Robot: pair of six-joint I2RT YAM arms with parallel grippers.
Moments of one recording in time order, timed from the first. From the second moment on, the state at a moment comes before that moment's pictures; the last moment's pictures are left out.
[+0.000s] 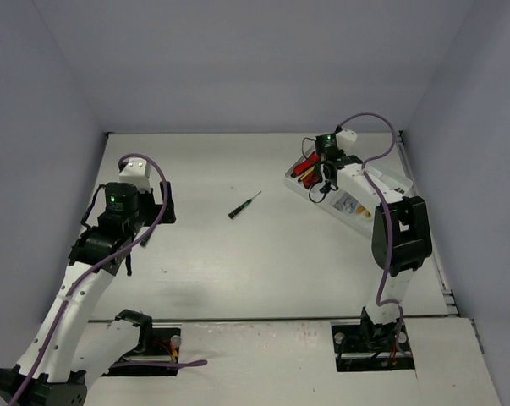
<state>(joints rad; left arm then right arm) -0.27 0.86 0.98 -0.62 -0.18 -0.17 0.27 1.87 1.39 -0.33 0.42 0.60</state>
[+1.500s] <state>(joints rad) -0.27 0.87 0.97 -0.62 -0.16 -0.17 0.79 2.22 1.63 -0.31 0.50 0.82</state>
